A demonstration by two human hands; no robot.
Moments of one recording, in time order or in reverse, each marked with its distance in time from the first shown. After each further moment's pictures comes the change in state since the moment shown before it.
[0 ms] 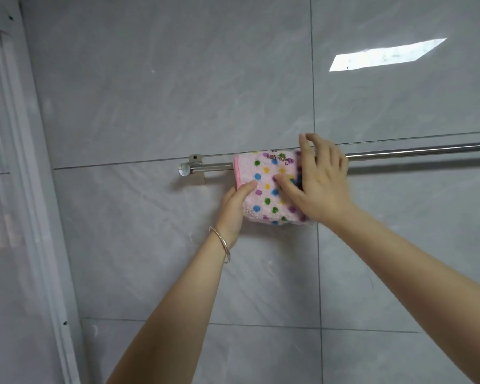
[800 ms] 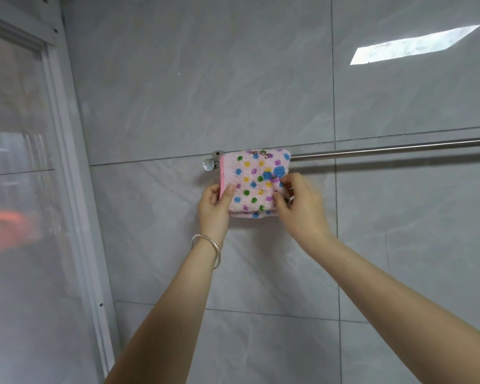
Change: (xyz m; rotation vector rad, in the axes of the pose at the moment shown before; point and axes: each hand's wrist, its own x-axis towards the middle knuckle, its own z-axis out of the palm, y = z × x) left_hand -0.027 0.015 -0.052 0.276 0.425 0.249; right_hand -0.037 -0.063 0.025 0.536 -0.070 0.227
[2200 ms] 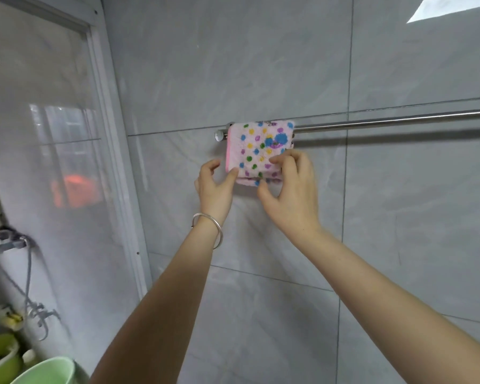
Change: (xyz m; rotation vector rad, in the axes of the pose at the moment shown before) left_hand -0.053 0.026 0.002 0.427 0.184 0.058; right_hand -0.037 -0.018 -0.019 0.133 0.022 -0.134
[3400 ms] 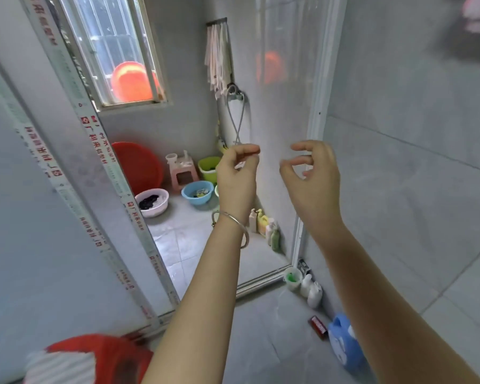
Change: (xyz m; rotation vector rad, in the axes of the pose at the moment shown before) left_hand -0.344 0.111 -0.242 0.244 0.586 -0.143; right_hand -0.258 -0.225 -0.101 0.860 -0.587 0.328
